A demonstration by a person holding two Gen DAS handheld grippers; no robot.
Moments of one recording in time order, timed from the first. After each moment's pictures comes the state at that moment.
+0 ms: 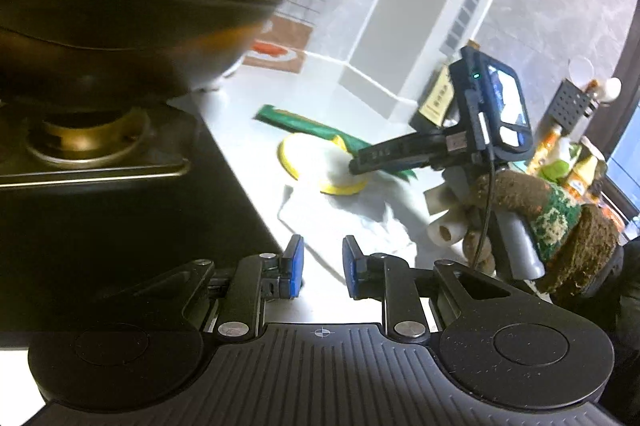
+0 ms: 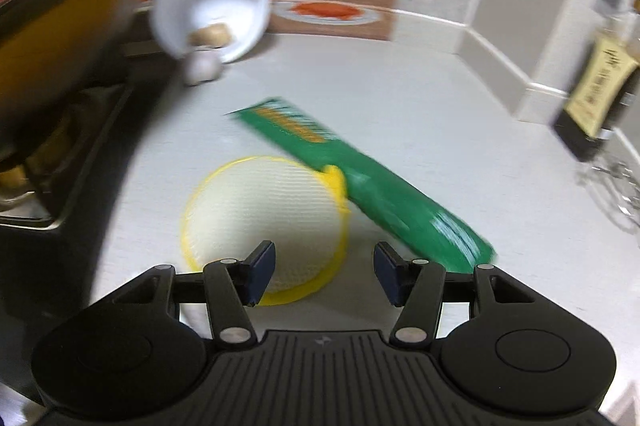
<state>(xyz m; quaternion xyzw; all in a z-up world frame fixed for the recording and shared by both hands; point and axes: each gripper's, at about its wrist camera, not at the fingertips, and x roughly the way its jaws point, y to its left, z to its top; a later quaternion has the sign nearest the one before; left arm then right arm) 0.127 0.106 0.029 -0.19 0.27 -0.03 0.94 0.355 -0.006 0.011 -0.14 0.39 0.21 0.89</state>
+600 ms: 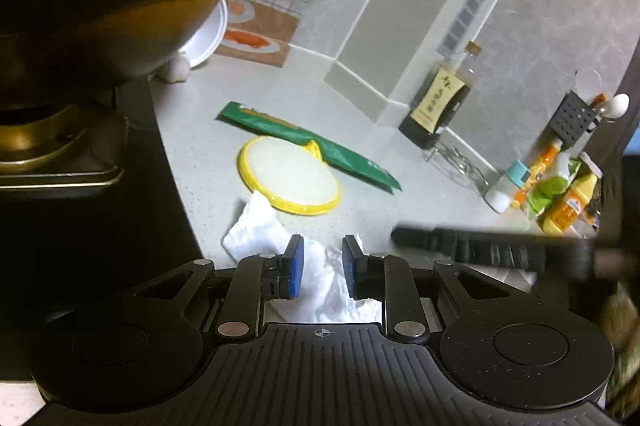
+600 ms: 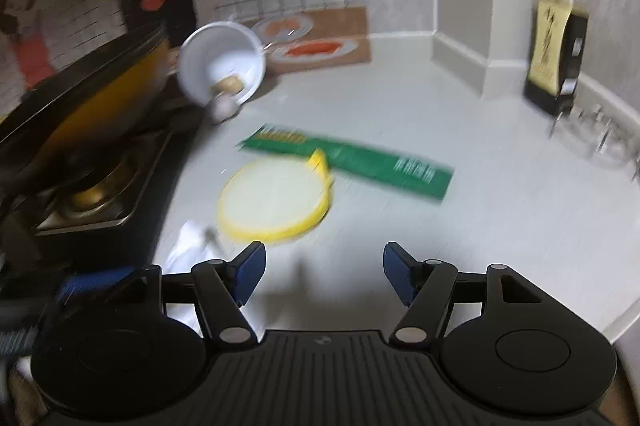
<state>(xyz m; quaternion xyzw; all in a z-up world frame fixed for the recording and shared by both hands) 0.188 0.085 0.020 -0.22 0.27 -0.04 0.93 0.293 -0.099 0.024 -0.02 0.37 0.28 0.88</state>
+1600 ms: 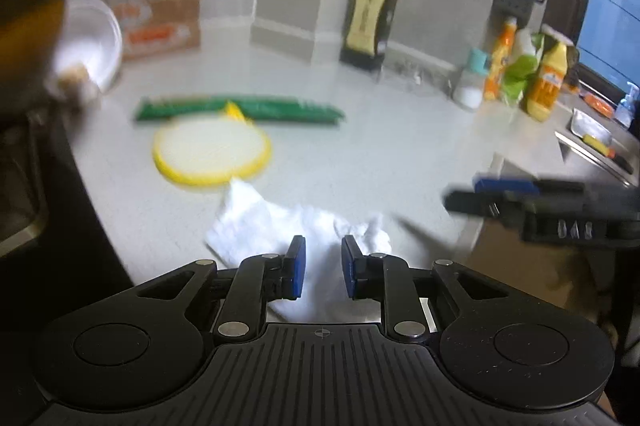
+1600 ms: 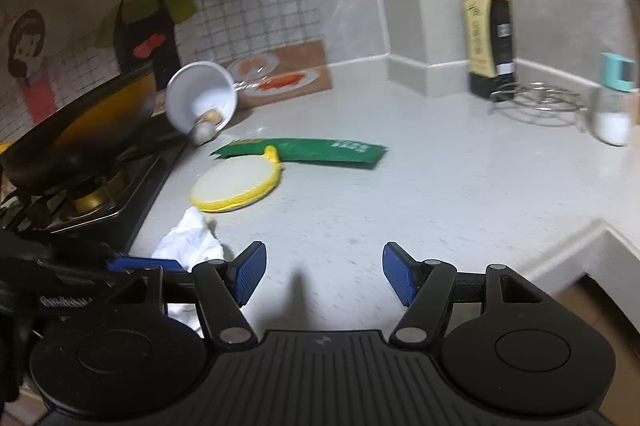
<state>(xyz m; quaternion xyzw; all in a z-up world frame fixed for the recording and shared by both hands) 0.194 0.022 0.015 -0.03 0.30 -0.11 0.95 0.239 -0.198 -0.007 0.04 0.29 0.24 0.93</state>
